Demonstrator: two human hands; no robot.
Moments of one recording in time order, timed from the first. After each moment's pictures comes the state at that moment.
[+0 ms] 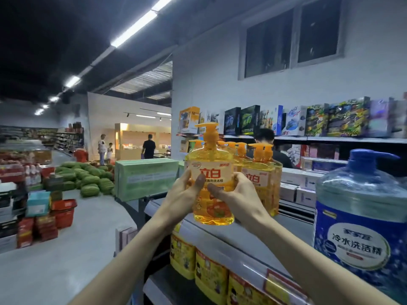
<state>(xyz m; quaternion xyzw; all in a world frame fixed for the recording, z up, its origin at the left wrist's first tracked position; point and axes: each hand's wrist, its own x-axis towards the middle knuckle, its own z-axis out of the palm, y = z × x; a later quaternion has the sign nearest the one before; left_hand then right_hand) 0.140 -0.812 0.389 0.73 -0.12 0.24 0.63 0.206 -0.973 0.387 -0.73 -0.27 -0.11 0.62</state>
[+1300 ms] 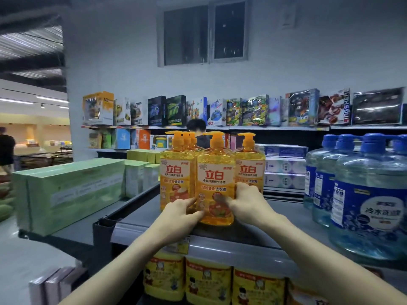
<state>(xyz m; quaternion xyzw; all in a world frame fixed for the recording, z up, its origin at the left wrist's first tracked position) 0.279 -0.698 0.339 0.88 -0.28 0.08 0.38 0.252 -0.915 0.364 -0.92 -0.03 -0.19 0.35</state>
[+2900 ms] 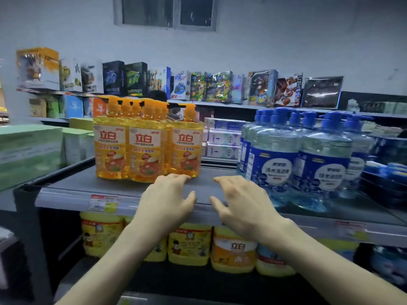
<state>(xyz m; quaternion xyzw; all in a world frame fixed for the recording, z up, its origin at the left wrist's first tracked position) 0.149 -0.824 0.338 0.92 -0.25 0.18 0.24 0.075 -0.997 0.351 -0.98 0.02 -0.21 0.00</state>
